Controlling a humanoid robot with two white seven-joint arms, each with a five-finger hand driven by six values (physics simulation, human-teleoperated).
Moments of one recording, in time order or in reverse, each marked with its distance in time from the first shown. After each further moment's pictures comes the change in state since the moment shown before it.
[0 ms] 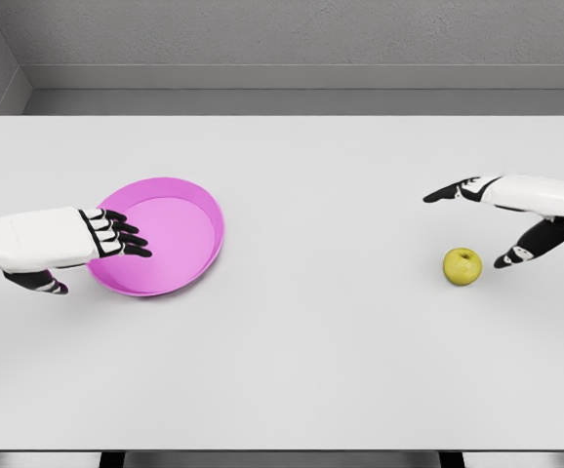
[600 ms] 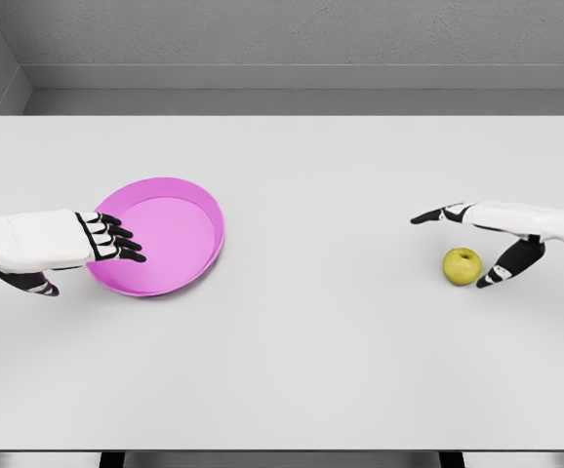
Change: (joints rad) left arm -0.017 -0.001 0.009 -0.002 0.004 0.000 -0.088; right arm -0.002 0.076 0.085 0.109 0.000 0.003 0.000
